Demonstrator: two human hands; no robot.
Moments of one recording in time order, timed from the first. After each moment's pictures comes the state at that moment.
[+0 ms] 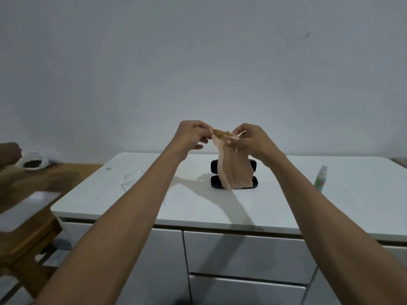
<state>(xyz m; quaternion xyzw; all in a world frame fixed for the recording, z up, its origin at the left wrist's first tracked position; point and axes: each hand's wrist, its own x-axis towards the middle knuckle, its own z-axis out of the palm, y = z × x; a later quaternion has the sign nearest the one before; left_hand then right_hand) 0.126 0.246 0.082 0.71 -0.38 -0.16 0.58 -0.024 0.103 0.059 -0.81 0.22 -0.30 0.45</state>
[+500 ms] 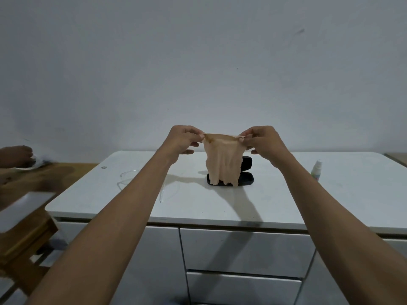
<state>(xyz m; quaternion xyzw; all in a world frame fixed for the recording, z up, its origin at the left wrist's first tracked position) 0.140 0.252 0.064 0.71 -0.38 -0.19 0.56 -0.050 0.084 0.047 -0.79 0.26 -0.34 0.45</state>
